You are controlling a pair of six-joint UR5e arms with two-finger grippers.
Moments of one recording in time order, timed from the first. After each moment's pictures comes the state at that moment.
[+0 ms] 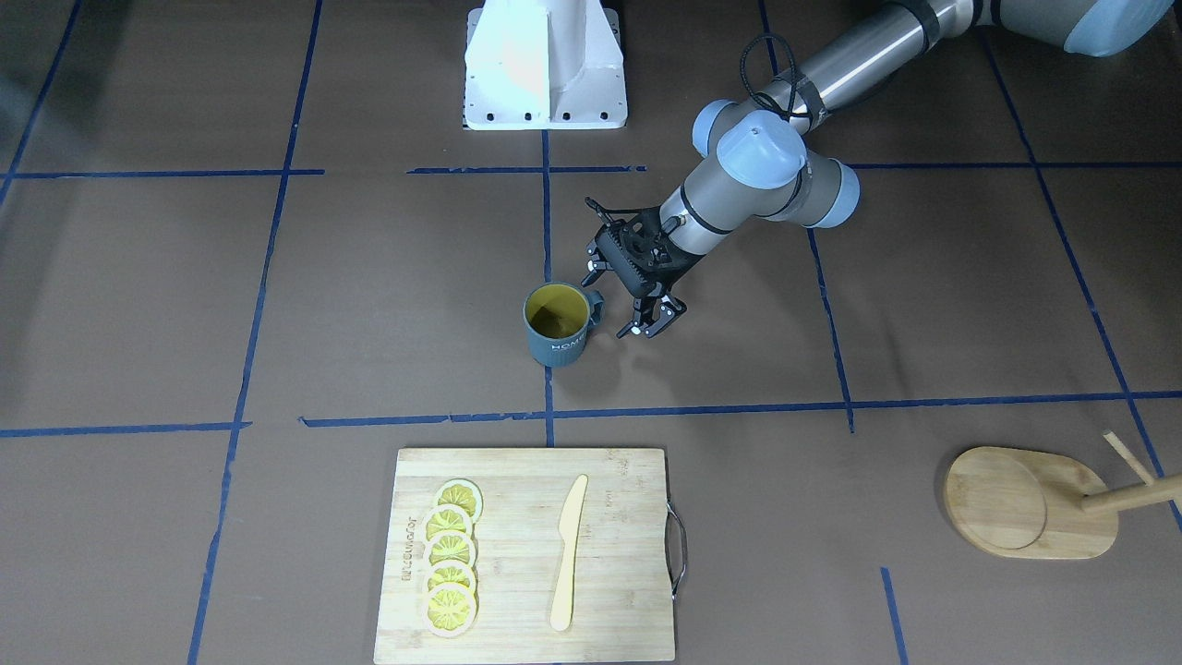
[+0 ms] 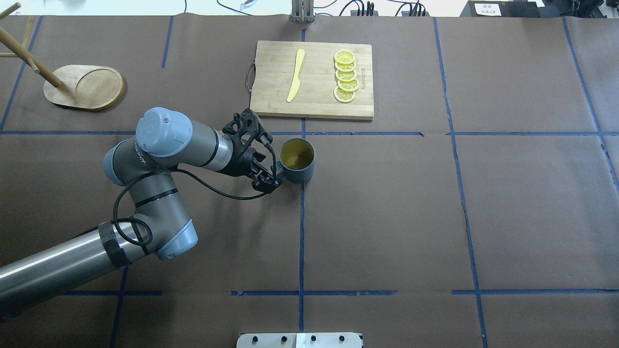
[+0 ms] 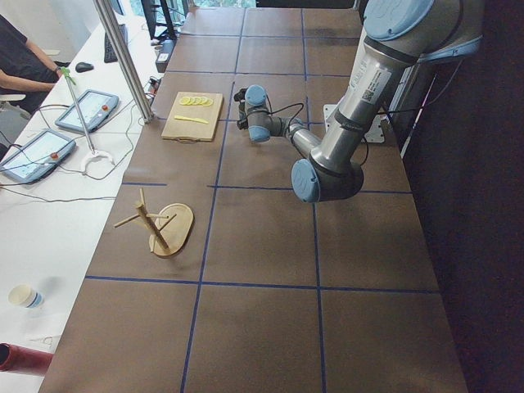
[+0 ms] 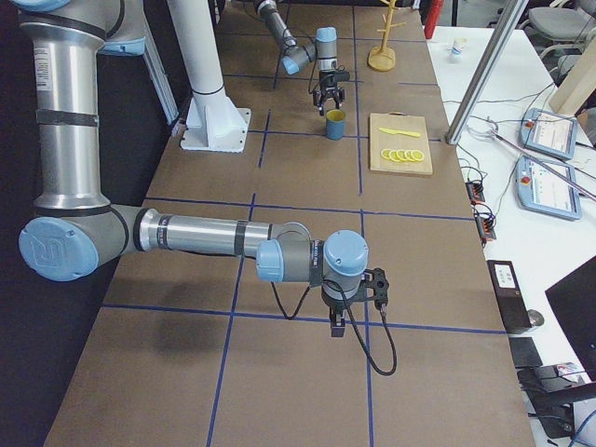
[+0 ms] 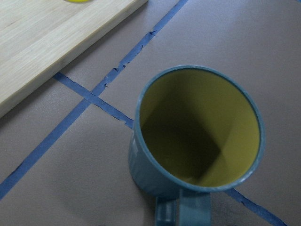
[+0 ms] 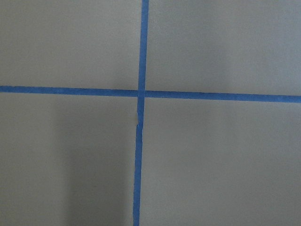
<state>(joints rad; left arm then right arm) -0.58 -2.17 -1.41 -2.42 -1.99 -0.41 1.57 -1.60 1.56 -1.49 2.35 0.00</state>
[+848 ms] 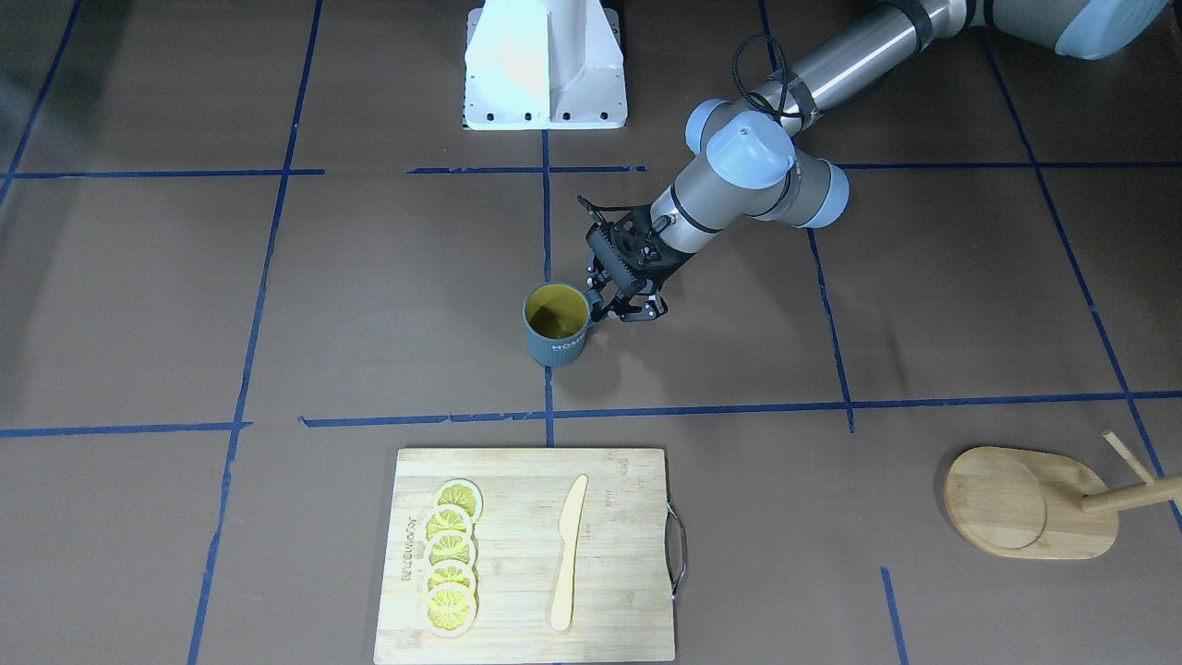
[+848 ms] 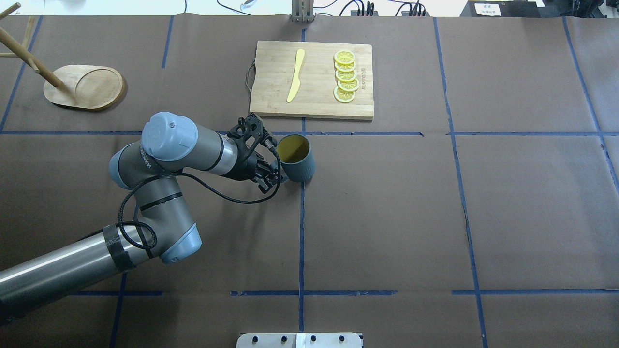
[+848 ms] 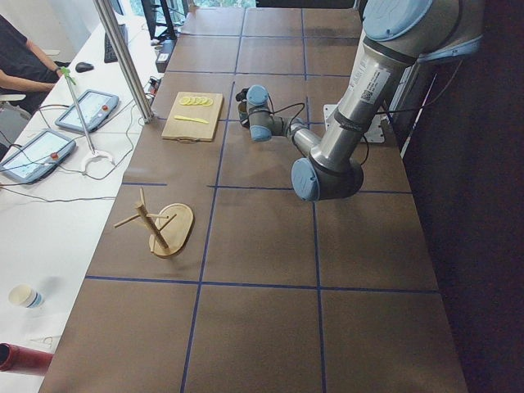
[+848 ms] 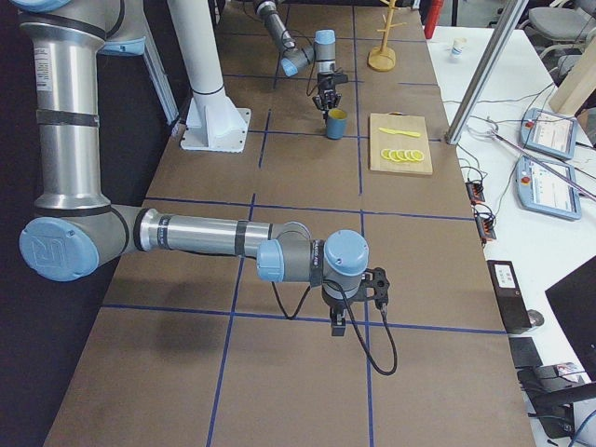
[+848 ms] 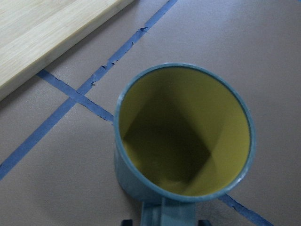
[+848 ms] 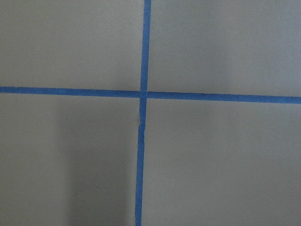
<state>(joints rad) -0.57 -2.17 -1.40 -2.43 -1.99 -0.44 1.57 -1.60 1.56 -1.49 2.36 0.00</state>
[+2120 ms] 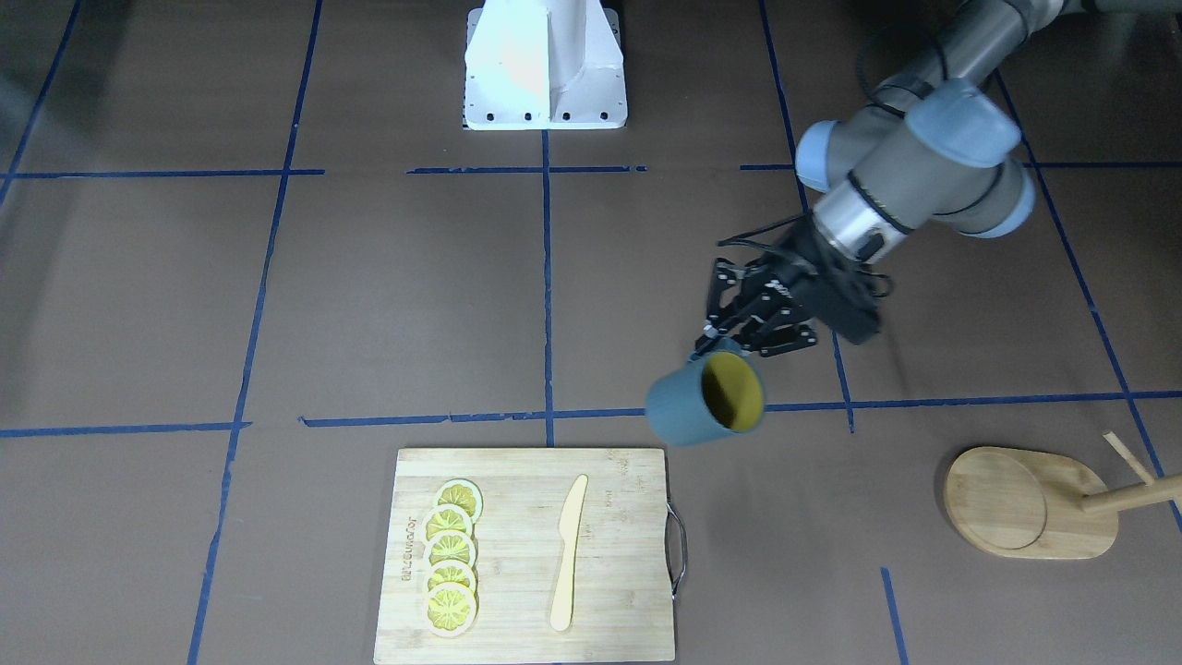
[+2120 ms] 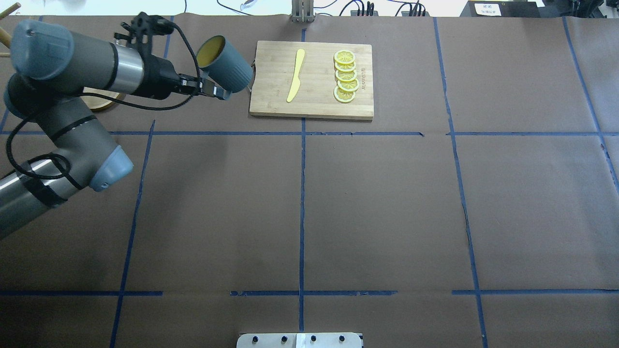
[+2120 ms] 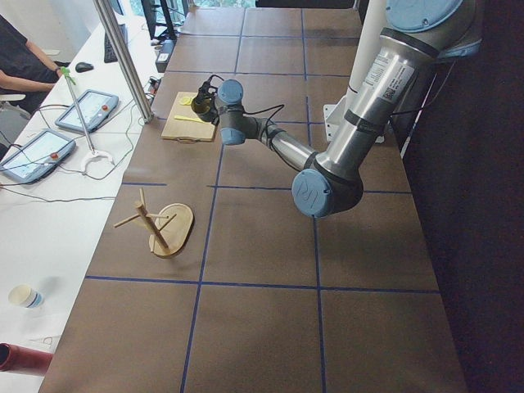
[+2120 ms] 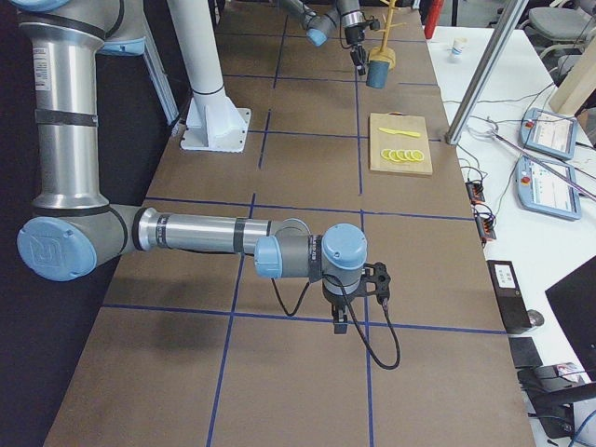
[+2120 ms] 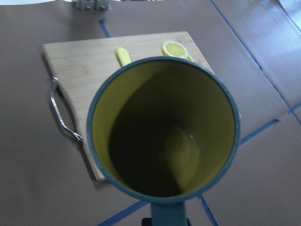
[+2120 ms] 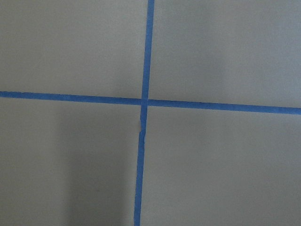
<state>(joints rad) -0.89 -2.06 -1.51 -2.60 -2.10 -1.14 1.58 -1.60 1.59 -1.48 2.34 -0.01</state>
